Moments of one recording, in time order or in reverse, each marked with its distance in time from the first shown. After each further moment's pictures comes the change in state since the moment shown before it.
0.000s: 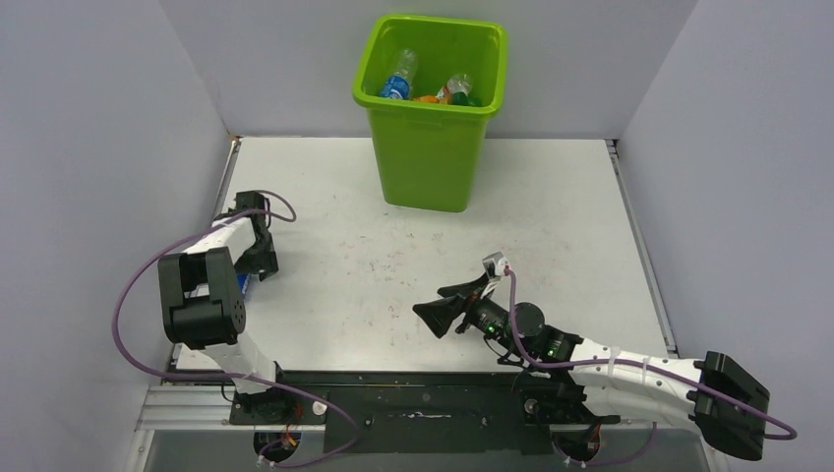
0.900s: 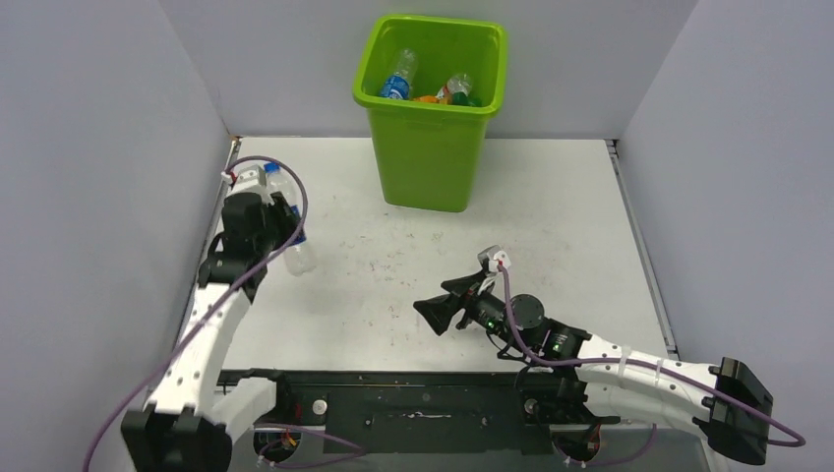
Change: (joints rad) left arm -0.174 -0.578 -0.124 0.195 0.422 -0.246; right arm -0.002 -0.045 0.093 -0.209 0.014 -0.105
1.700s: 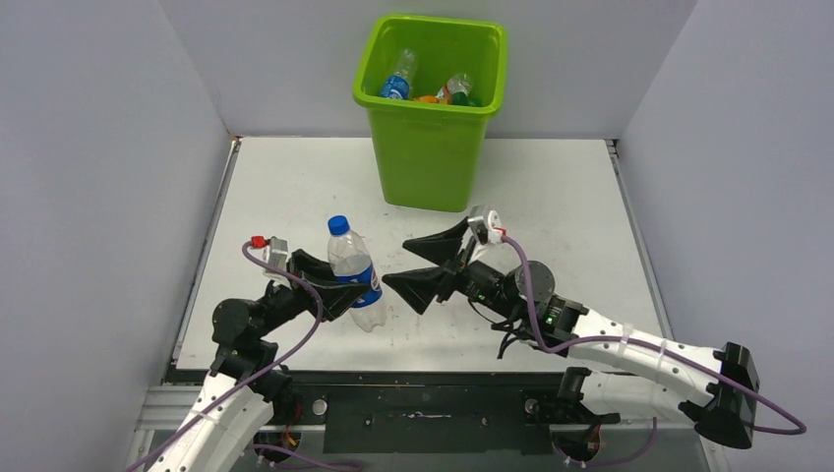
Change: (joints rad) left arm -0.335 -0.682 -0.597 0.955 0.794 -0.396; right arm 0.011 0.115 0.373 0.092 -0.213 -0.125
